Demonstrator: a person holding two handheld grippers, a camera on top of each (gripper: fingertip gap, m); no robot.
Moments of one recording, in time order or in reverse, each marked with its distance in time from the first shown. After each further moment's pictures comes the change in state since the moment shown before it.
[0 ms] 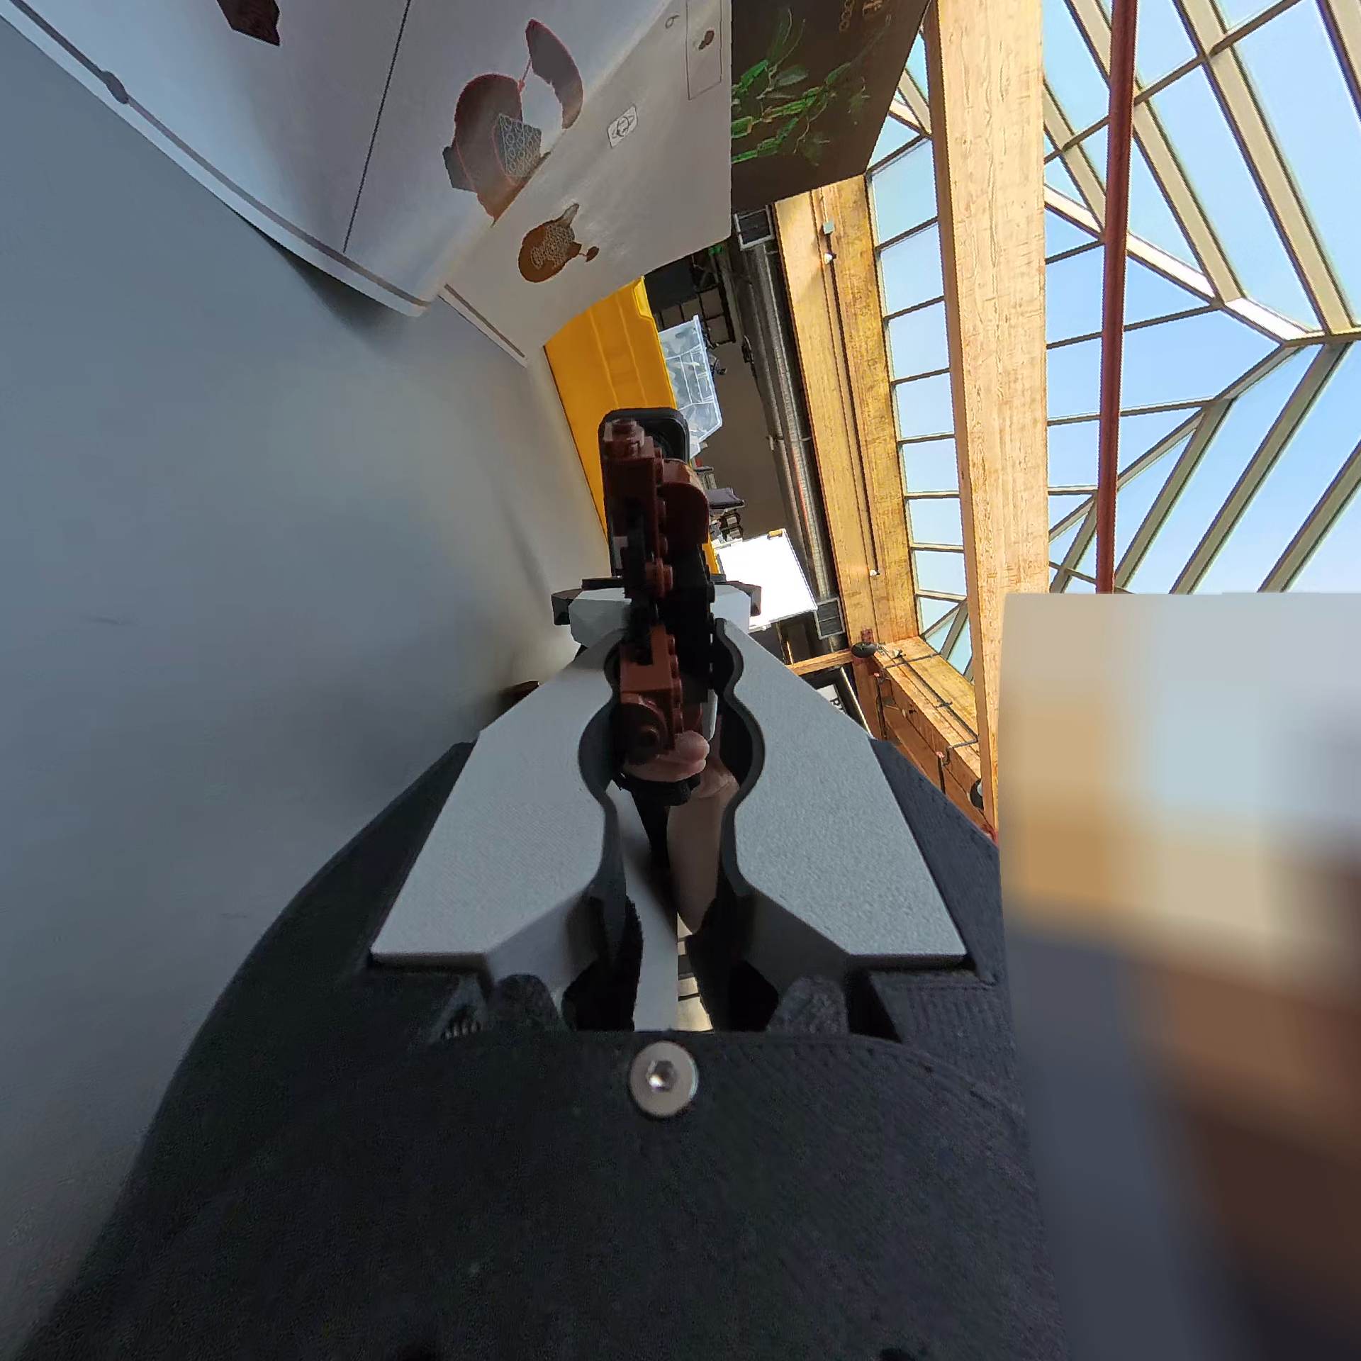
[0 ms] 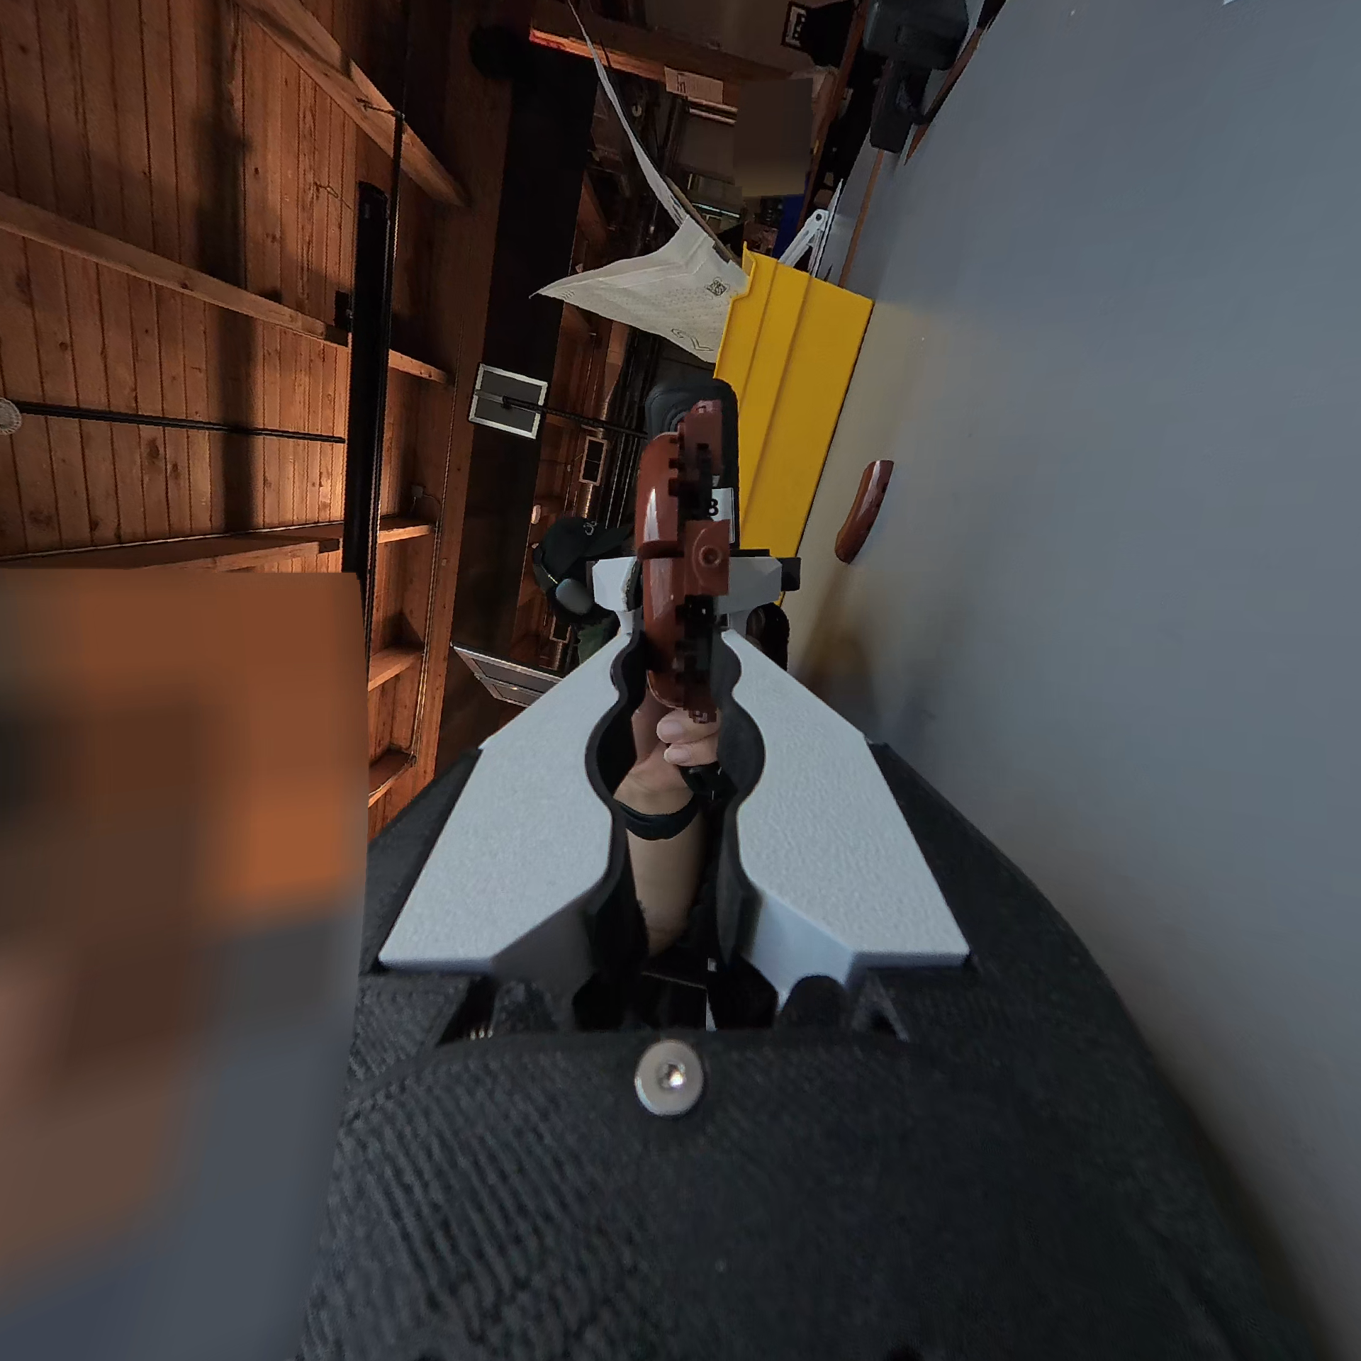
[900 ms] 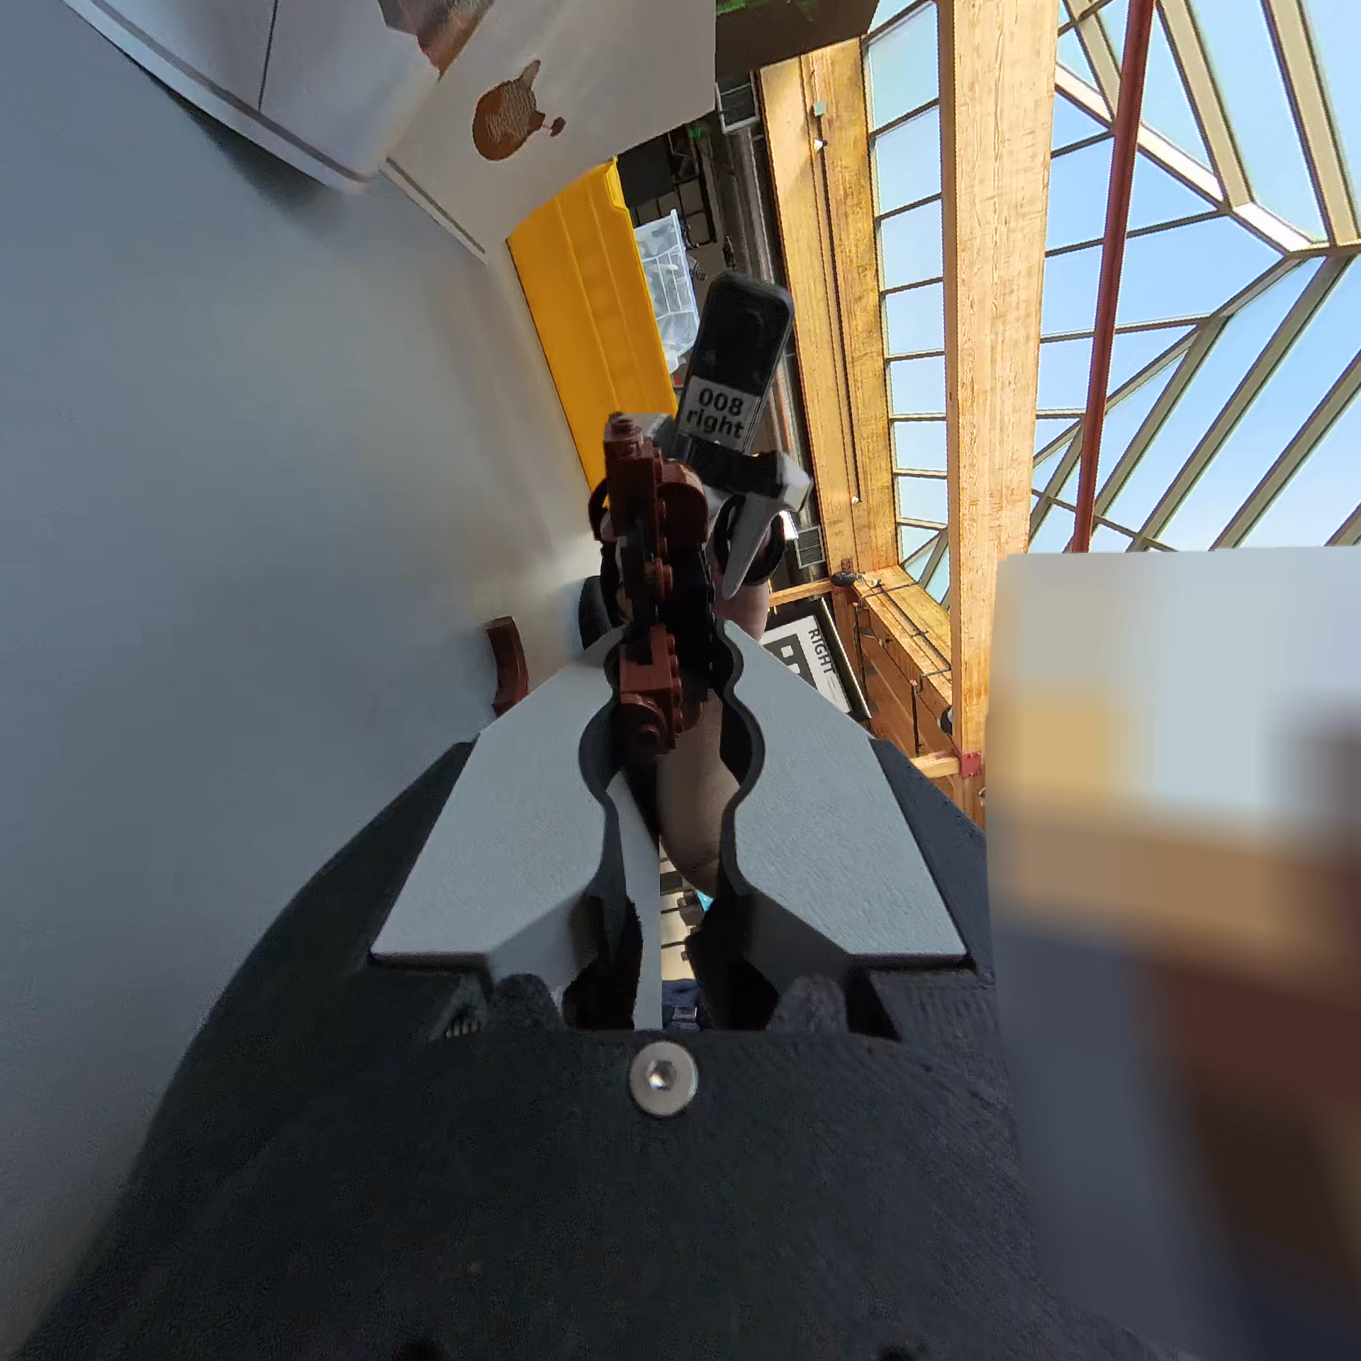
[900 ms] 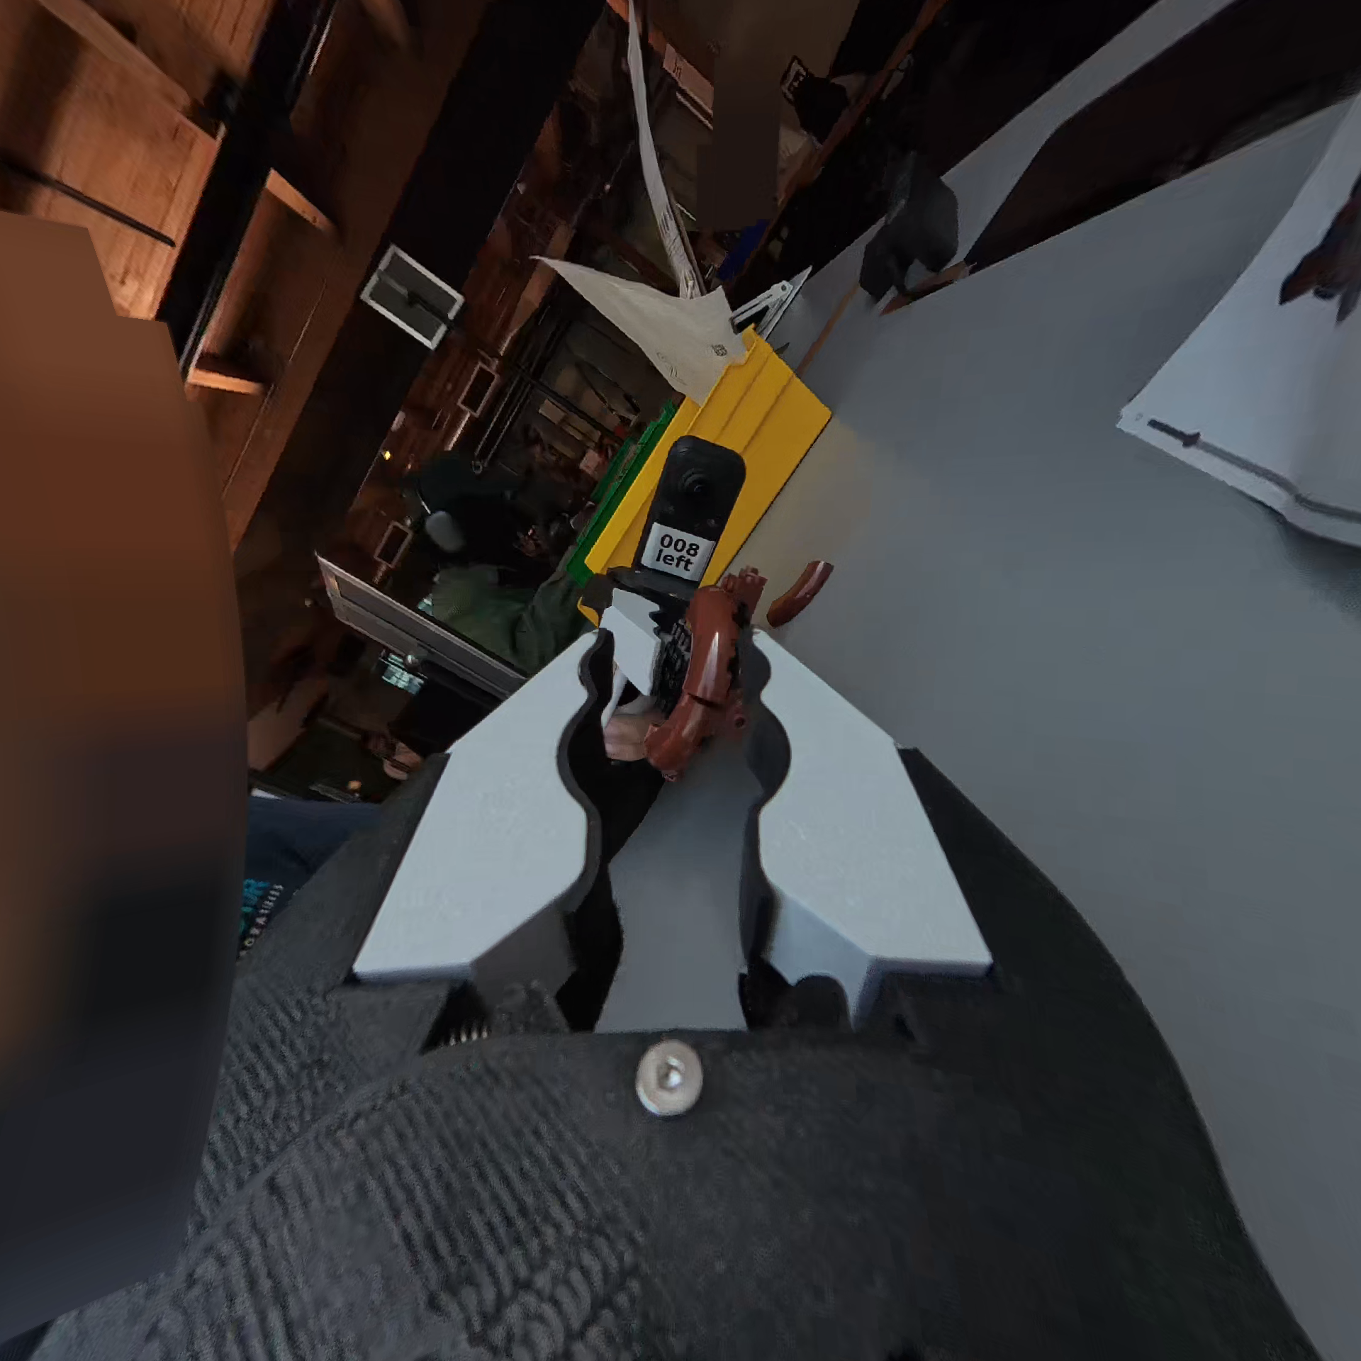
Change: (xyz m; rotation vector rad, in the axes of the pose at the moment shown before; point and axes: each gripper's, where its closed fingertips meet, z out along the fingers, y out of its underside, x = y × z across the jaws) left arm 0.004 0.020 -0.003 -0.131 0.033 -0.018; right arm -0.031 -0.031 -0.033 -0.025 0.107 -0.395
